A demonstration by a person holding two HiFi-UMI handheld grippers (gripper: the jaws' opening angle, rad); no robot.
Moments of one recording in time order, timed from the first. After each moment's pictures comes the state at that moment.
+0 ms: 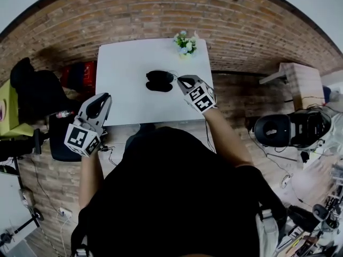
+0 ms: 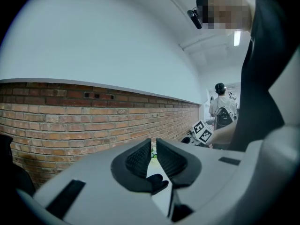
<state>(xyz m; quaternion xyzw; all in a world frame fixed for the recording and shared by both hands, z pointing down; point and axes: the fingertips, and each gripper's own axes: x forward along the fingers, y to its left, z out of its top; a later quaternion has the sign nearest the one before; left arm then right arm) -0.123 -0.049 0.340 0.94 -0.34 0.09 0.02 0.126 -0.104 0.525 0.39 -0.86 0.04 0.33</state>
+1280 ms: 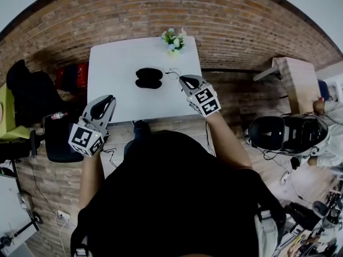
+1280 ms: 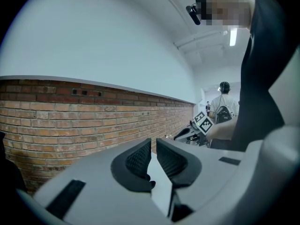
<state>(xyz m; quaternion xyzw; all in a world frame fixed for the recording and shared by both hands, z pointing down) -0.061 -0.004 0.358 0.94 -0.31 0.10 0.03 0.184 -0.054 0.479 0.44 -0.86 0.05 0.25</state>
